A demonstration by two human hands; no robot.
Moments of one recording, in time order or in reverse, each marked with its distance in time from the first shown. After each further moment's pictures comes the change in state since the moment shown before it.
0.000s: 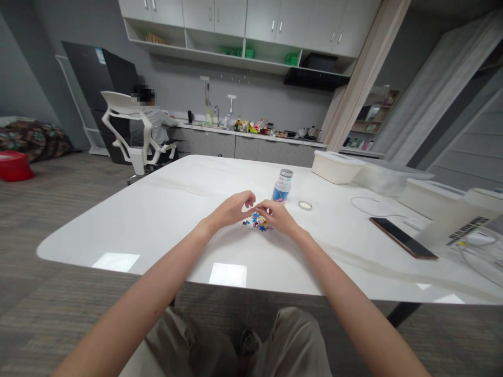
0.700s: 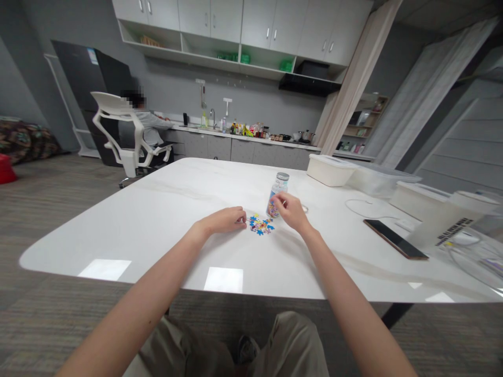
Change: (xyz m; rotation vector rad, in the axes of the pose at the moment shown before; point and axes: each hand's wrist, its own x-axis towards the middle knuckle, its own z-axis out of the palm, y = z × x) left_hand -0.008 -0.012 -0.001 0.156 -0.449 -0.206; right_hand -0.003 0.003 -0.038 -0.174 0.234 0.172
